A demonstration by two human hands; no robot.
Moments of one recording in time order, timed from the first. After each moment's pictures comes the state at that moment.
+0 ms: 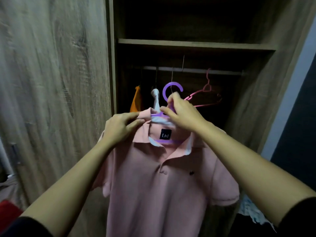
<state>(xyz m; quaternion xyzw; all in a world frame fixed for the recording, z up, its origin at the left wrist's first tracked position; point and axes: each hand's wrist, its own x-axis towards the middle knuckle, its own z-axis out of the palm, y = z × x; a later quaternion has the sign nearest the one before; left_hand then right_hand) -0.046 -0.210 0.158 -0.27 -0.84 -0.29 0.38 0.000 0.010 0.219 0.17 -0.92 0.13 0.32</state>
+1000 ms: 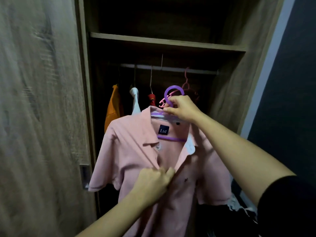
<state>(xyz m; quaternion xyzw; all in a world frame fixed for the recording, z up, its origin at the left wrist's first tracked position) 0.041 -0.092 0.051 -0.45 -0.81 -0.04 0.36 -0.019 0.078 0.226 0.12 -0.93 0.20 0.27</state>
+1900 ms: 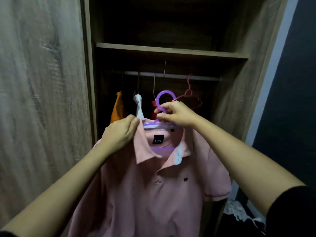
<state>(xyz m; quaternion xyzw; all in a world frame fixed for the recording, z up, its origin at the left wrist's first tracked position) -0.050 -0.164 0.169 -0.28 -0.86 -0.27 0.33 -0.017 0.057 0.233 0.21 -0.91 0.31 0.17</state>
